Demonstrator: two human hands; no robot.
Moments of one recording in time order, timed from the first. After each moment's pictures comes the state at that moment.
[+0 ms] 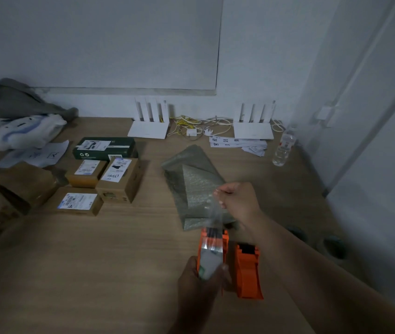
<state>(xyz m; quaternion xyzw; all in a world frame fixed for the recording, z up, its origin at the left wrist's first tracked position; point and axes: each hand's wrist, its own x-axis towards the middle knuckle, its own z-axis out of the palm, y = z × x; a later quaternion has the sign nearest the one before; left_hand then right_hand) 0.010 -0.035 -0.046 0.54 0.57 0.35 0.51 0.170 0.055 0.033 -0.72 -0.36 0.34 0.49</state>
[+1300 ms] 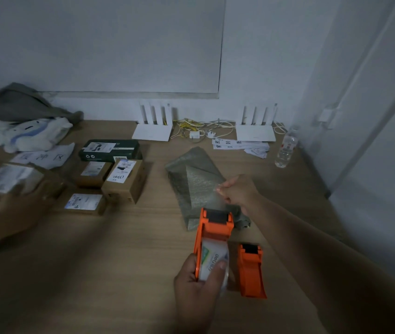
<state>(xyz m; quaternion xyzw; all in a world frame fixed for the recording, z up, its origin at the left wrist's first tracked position) -0.005 -0.055 -0.001 0.49 0.47 0.49 0.55 0.187 0.089 0.023 -0.74 -0.31 0.39 0.45</state>
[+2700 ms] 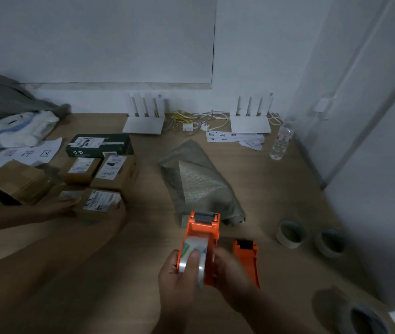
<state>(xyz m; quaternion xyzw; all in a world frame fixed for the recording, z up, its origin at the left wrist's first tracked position) -0.008 -0.024 -0.037 0.47 0.50 0.48 0.55 0.110 -0.039 -0.079 -0.54 -0.17 0.65 0.52</state>
